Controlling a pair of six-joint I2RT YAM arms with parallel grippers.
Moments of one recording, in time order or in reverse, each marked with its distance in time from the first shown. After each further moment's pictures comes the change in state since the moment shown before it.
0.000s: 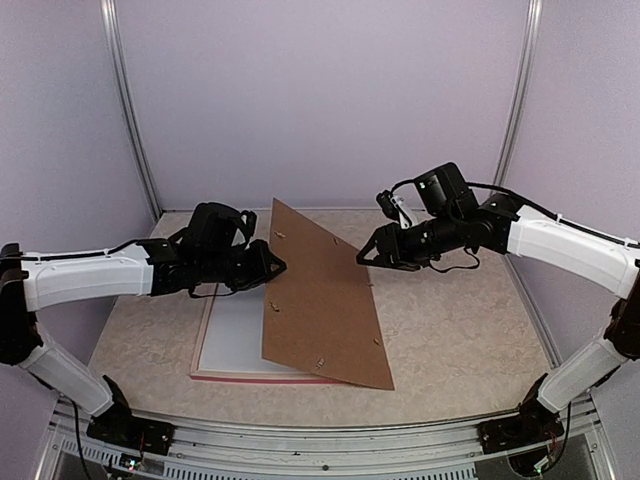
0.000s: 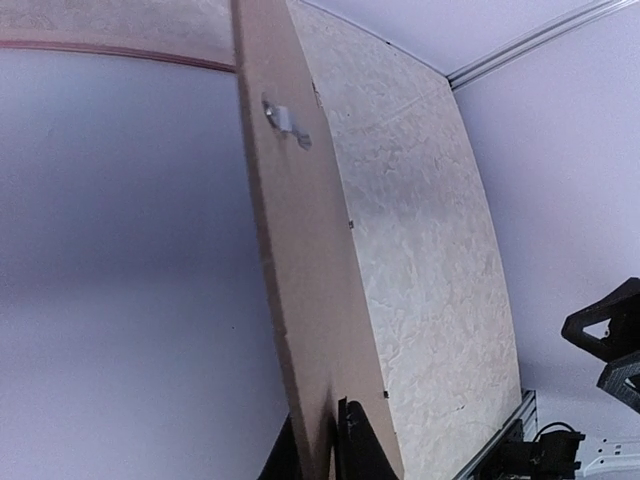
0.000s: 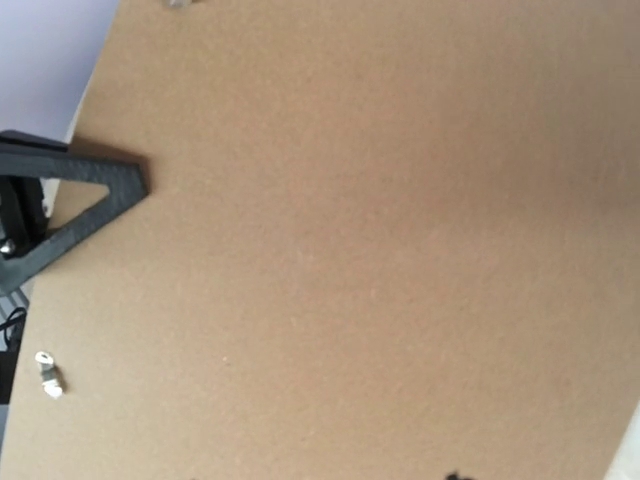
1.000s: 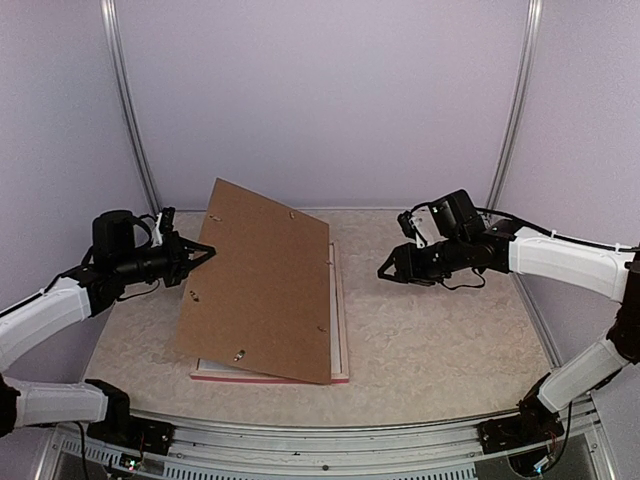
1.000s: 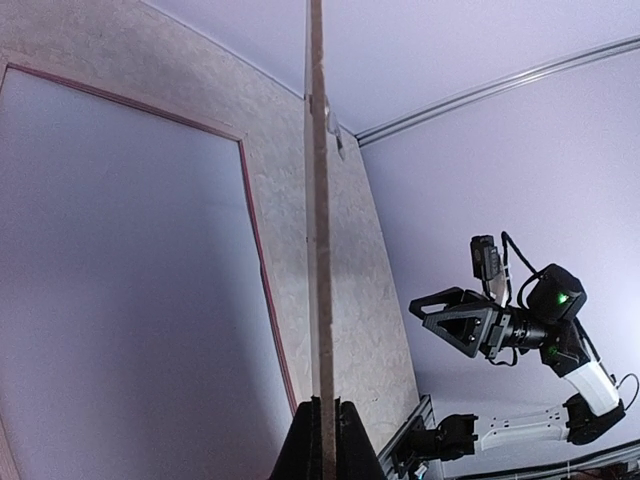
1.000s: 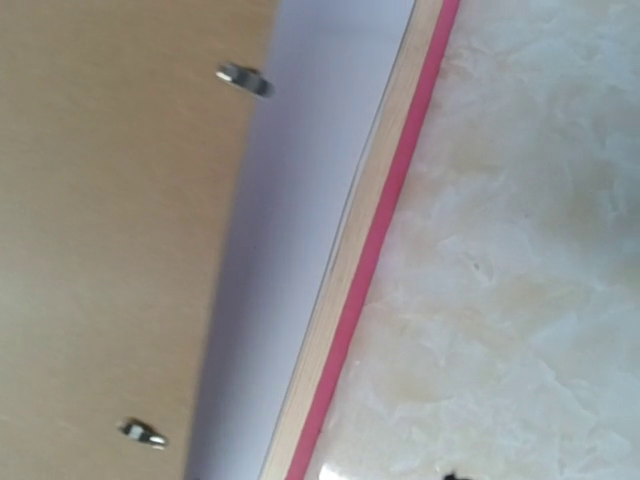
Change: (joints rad) left arm 0.527 -0.411 -0.342 0.164 0.600 -0.031; right arm -0.114 -0.031 -0.230 0.145 0.038 -0.036
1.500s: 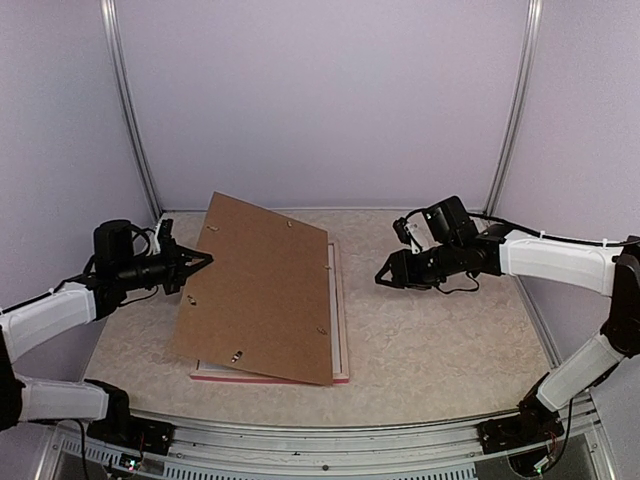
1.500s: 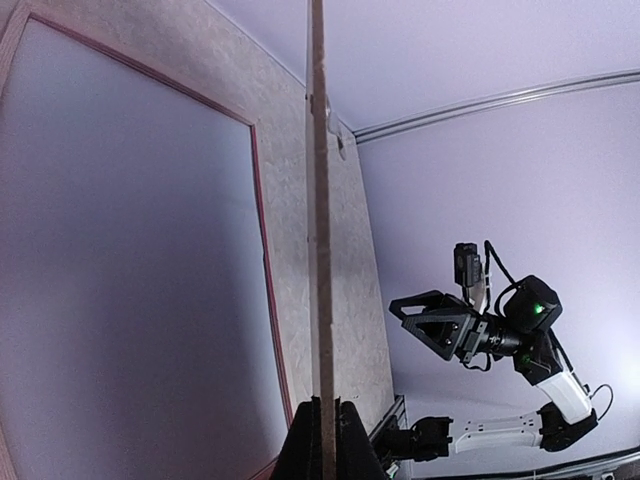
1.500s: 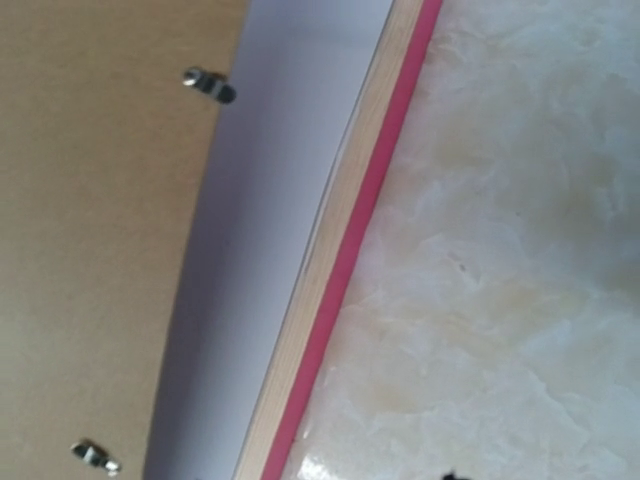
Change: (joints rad) left arm 0.094 0.030 -0.076 0.103 0.116 -0.082; right arm -0.002 0.053 -0.016 0.042 -0.001 -0.025
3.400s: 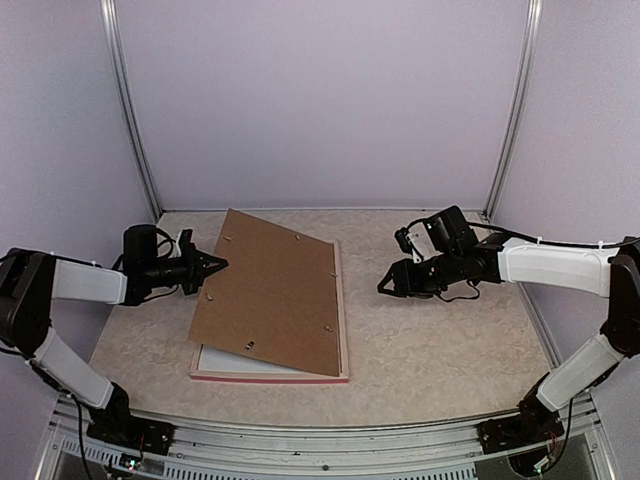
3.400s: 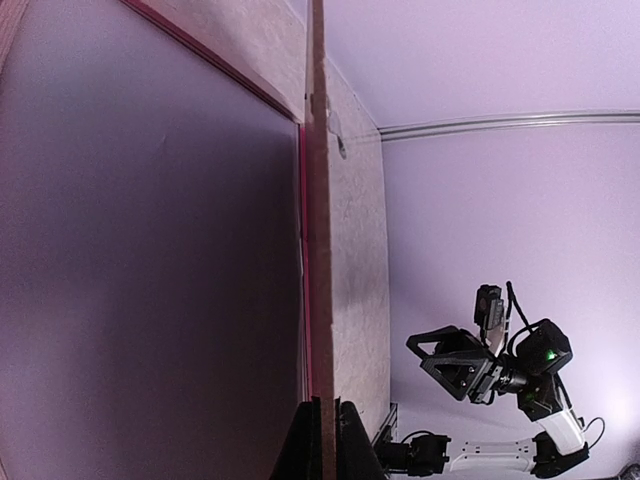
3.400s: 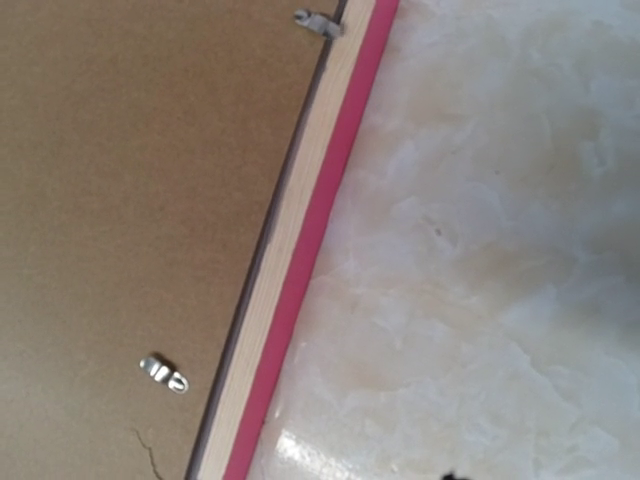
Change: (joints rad) left arm 0.018 0.423 0.039 0.309 0.056 -0.071; right arm -0.007 0.000 -0.068 0.039 -0.007 0.000
